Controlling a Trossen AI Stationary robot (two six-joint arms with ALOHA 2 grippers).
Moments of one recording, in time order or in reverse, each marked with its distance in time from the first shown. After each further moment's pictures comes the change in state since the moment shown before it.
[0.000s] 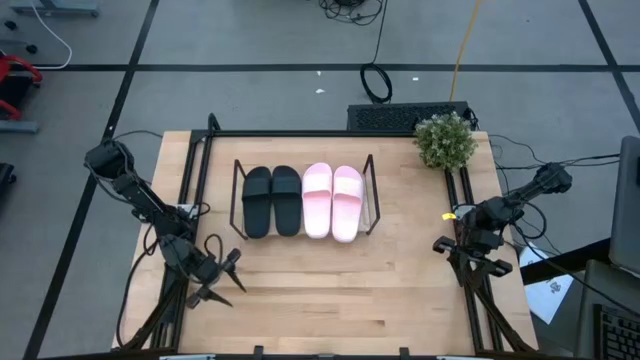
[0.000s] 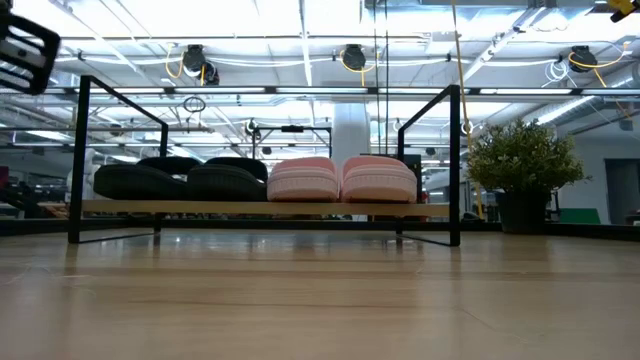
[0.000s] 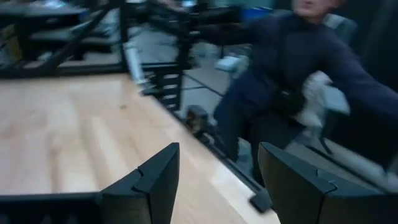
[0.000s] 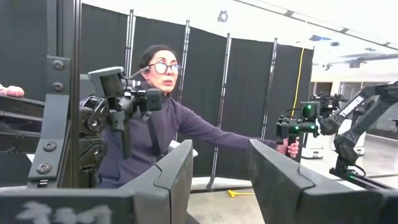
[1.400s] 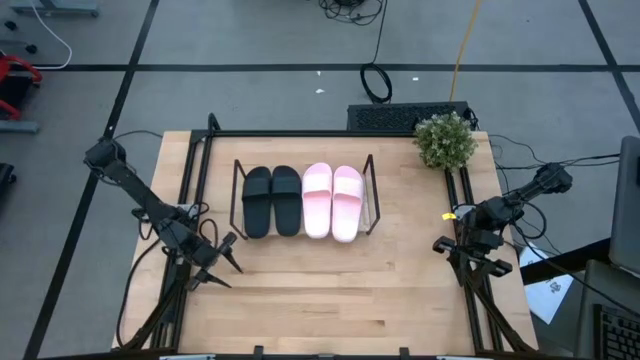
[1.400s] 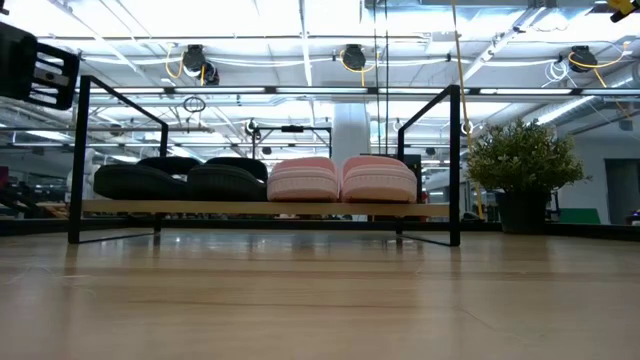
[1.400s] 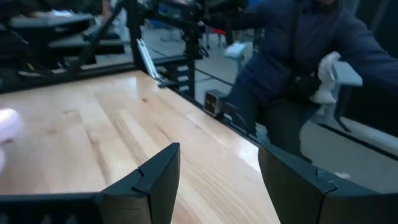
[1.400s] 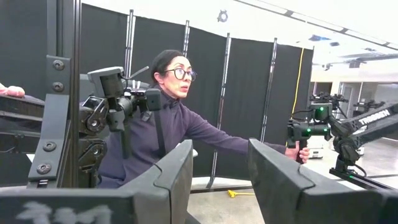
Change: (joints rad) left arm 0.131 -0.444 -0.086 -0.395 0.127 0.139; right arm 0.000 0.000 0.000 0.000 0.000 0.000
